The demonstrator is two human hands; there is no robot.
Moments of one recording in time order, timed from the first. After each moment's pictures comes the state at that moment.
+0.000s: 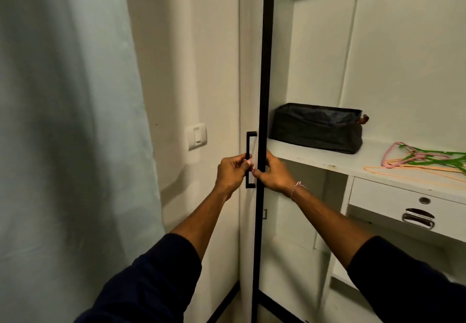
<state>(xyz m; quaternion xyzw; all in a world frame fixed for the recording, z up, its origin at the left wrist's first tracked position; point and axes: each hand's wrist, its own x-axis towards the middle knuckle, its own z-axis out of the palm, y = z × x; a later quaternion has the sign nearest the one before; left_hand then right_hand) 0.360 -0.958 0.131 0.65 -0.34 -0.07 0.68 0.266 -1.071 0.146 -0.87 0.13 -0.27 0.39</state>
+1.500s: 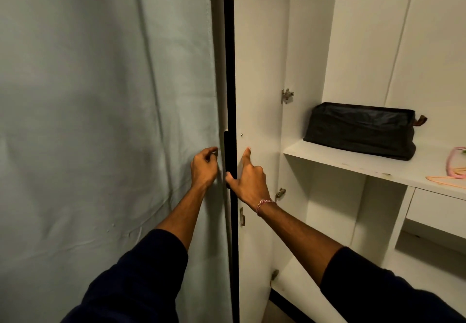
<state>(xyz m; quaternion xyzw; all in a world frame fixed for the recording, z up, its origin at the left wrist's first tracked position) 0.525 -0.848 0.134 0.74 -0.21 0.12 0.63 0.409 -0.932 0.128 -0.89 0.17 -0.32 0.26</state>
